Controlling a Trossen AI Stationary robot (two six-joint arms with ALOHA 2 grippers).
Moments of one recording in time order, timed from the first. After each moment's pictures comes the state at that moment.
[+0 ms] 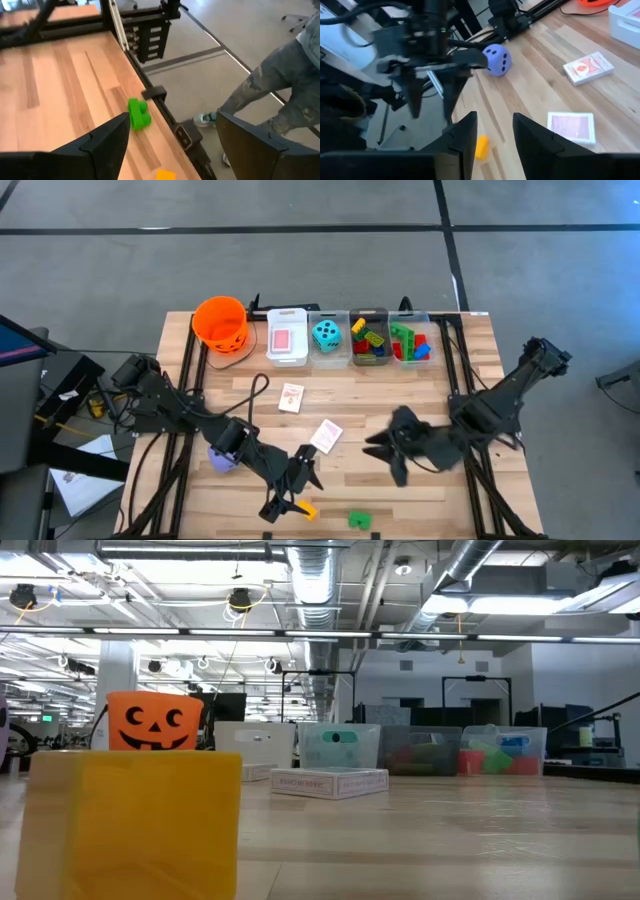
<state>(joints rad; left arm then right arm) -0.54 1.64 1.33 -0.21 0.03 -0.12 0.67 1.35 1.32 -0.54 0.60 0.92</state>
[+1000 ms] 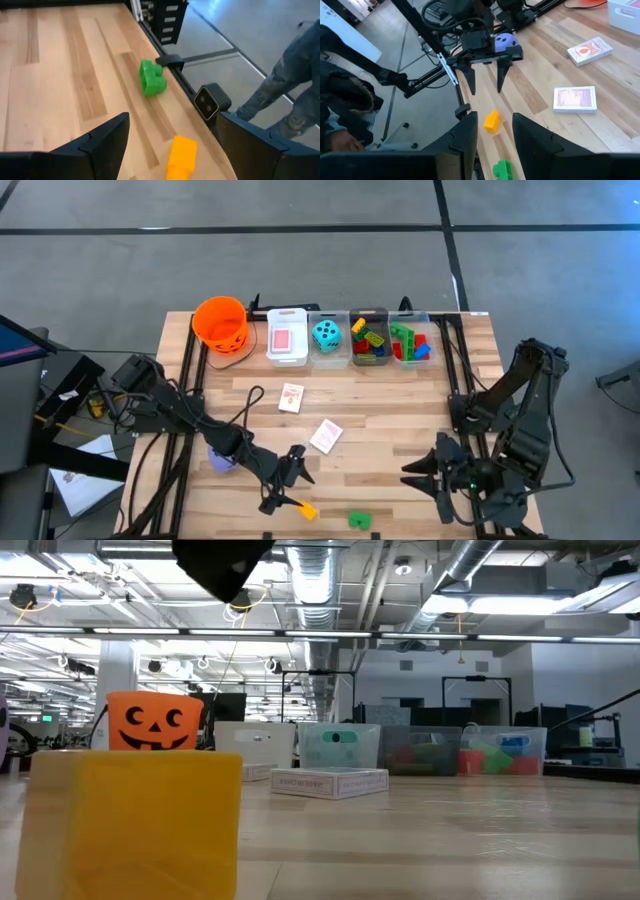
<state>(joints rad) -0.56 1.64 0.90 0.26 -0.04 -0.16 1.04 1.38 1.40 -0.79 0.91 1.21</state>
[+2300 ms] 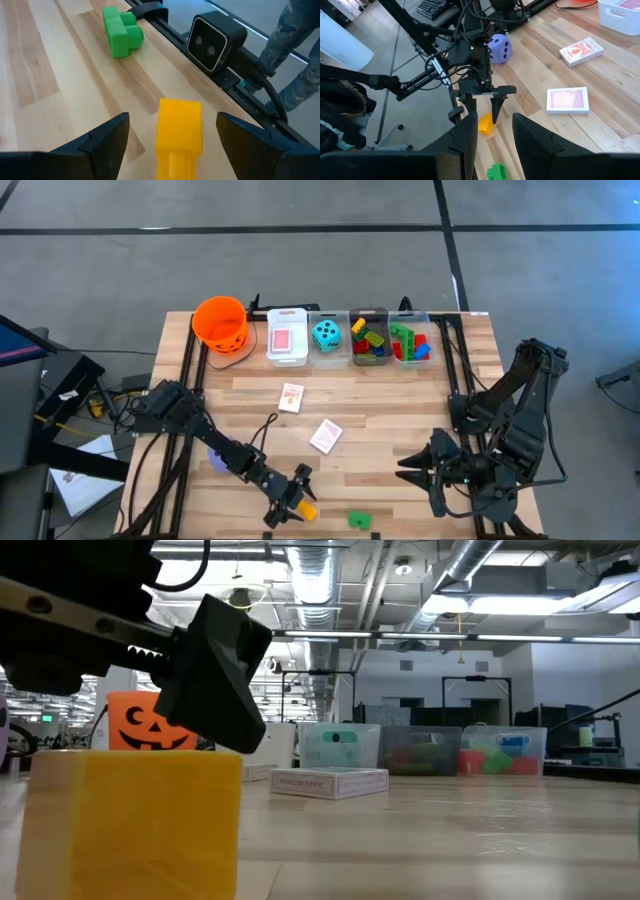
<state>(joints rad) -0.62 1.96 0.89 0.53 -0.04 -0.01 1.00 1.38 1.40 -0.80 0.89 1.21</state>
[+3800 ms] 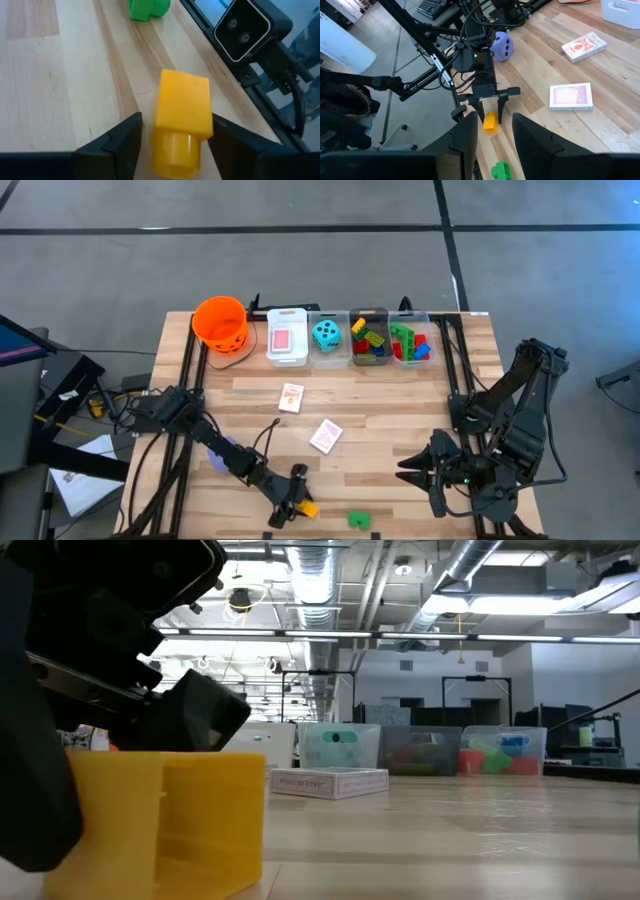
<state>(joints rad) -0.63 2.03 0.89 0.54 -0.08 -0.30 1.00 1.38 1.40 -0.80 0.88 1.23</state>
